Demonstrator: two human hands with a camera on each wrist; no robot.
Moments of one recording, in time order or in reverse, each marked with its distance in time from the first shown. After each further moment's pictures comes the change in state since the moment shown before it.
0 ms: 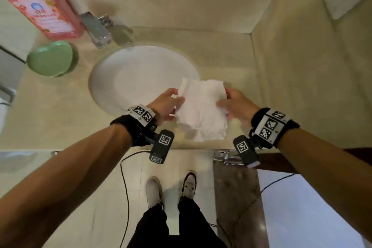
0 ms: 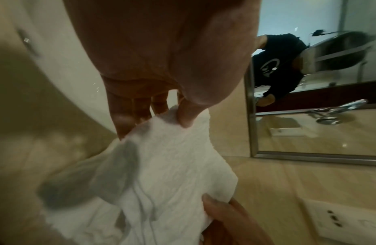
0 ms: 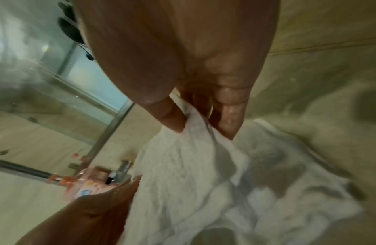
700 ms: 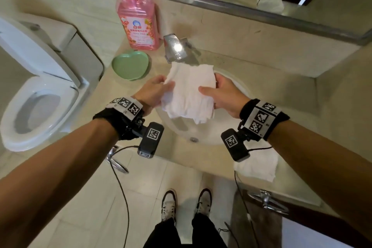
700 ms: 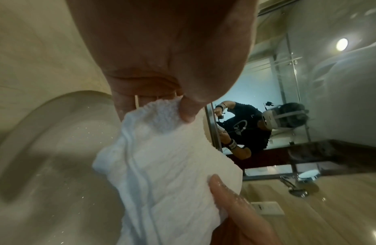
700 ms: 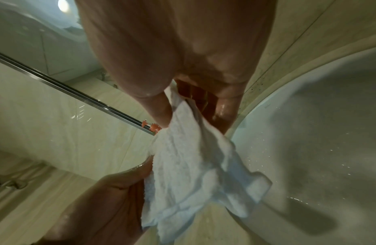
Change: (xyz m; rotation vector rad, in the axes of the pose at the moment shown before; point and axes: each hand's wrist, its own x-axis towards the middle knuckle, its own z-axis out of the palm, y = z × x) left_hand -0.062 0.033 -0.204 -0.169 0.338 0.196; right_hand 0.050 -0.171 0.163 0.012 -0.245 -0.246
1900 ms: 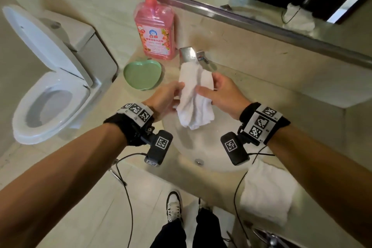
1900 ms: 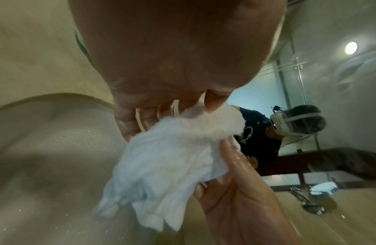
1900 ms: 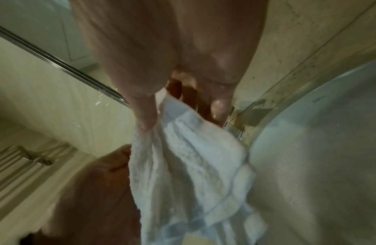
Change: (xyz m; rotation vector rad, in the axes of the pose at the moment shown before) left_hand 0.054 0.012 -0.004 -0.237 -0.135 -0.003; right_hand 0.085 -0.027 0.008 -0.082 -0.103 -0.233
